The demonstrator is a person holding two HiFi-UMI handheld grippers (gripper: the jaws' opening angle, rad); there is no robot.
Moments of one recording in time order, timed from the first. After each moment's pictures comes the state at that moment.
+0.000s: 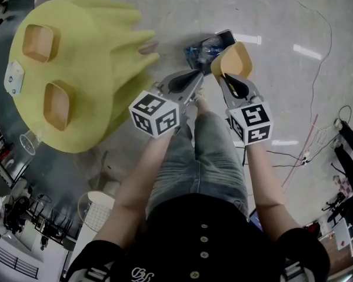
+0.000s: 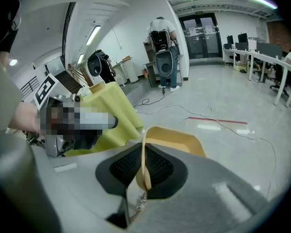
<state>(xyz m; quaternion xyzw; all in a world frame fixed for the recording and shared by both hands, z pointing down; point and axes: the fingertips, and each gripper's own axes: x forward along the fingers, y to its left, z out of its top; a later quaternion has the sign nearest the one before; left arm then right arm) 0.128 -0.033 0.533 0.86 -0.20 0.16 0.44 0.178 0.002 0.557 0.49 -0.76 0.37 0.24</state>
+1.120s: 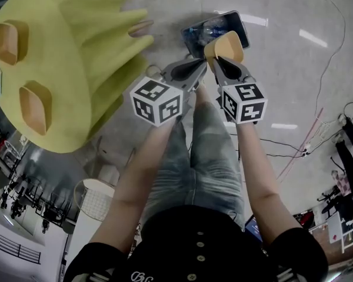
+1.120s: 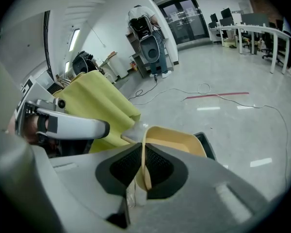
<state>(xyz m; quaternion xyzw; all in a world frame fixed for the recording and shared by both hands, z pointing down) 0.136 -0.011 0.624 0.83 -0.19 0.21 0.48 0.165 0.003 0.669 0.49 -0.71 0.46 0.20</state>
